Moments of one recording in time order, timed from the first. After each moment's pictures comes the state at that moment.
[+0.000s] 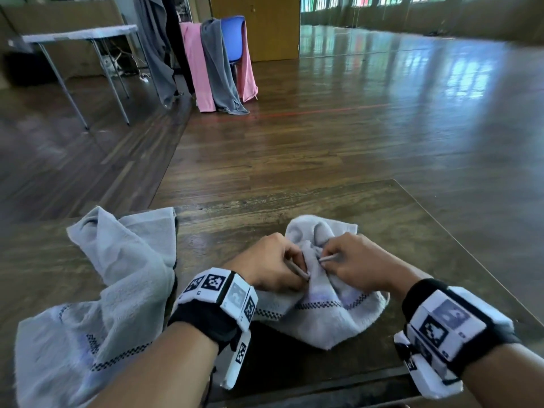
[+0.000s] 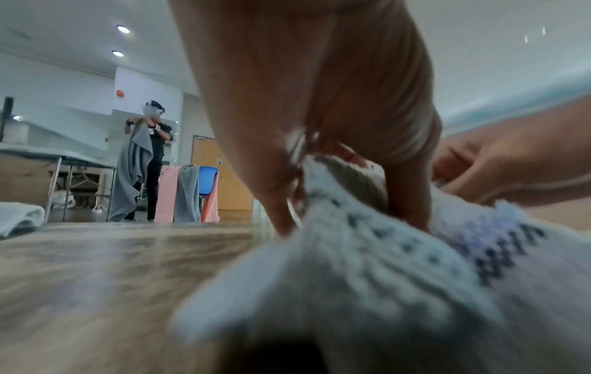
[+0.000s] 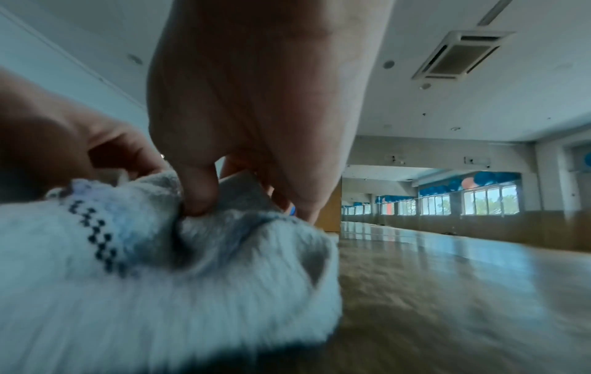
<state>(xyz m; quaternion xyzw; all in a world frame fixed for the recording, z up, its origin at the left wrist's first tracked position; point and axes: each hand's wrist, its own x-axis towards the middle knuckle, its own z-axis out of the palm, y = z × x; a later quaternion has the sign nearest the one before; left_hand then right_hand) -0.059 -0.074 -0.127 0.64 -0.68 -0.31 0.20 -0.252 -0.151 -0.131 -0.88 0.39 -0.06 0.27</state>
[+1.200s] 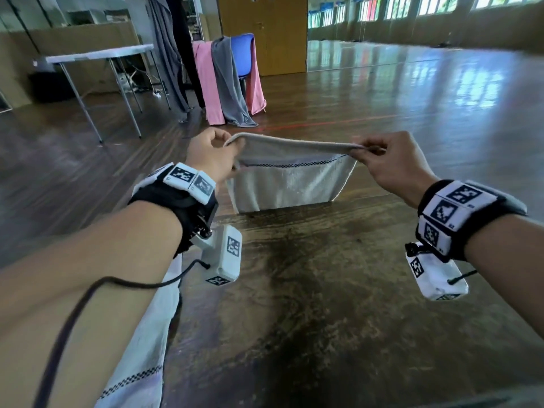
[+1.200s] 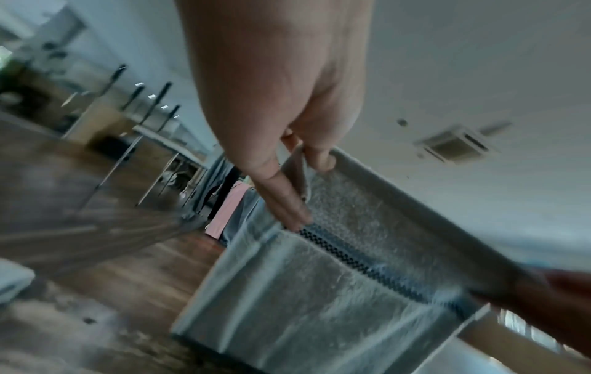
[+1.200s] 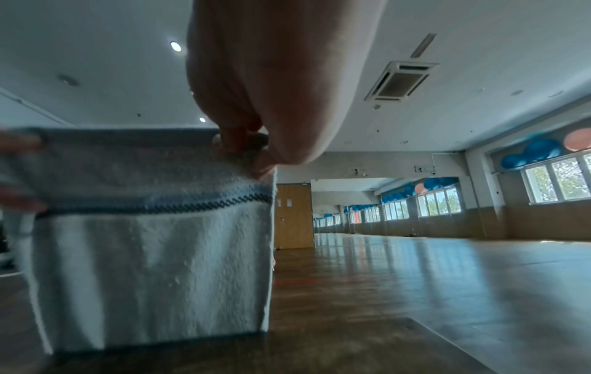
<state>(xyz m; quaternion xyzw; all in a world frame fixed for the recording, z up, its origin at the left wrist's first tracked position) 0.030 -0.140 -0.010 0.69 -0.36 -0.17 0.60 -0.230 -0.274 -0.047 -0.76 0.39 -0.46 0.25</state>
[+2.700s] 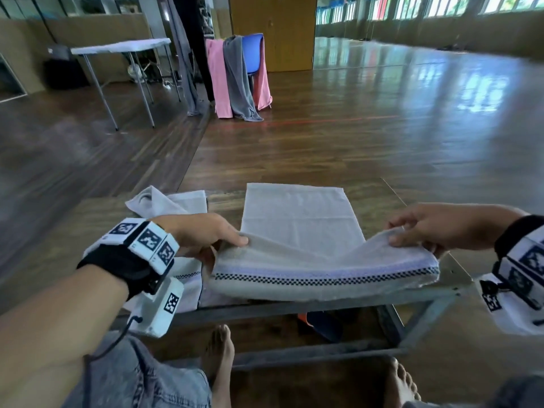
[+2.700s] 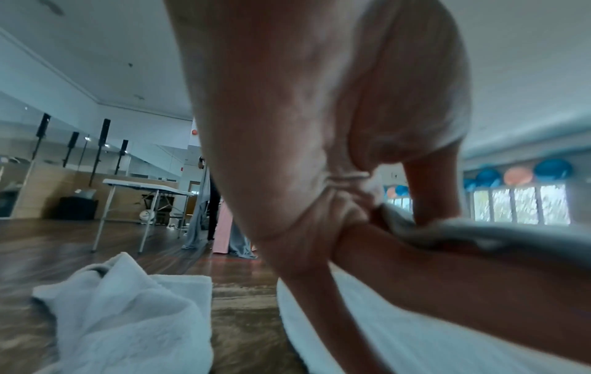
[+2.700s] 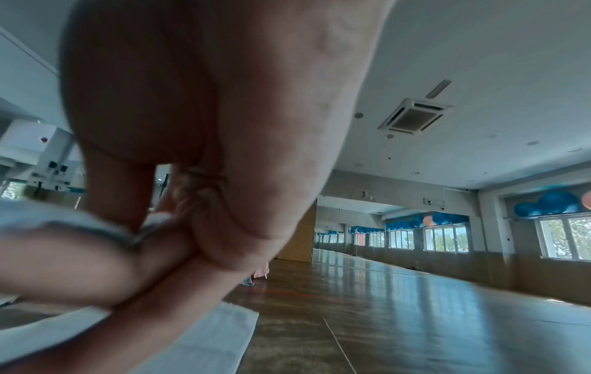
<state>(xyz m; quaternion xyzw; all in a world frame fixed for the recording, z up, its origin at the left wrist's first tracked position) -0.023 0.076 -0.023 0.69 -0.46 -0.53 0.16 -0.389 -0.092 -0.010 -0.79 0.39 0.09 0.47</state>
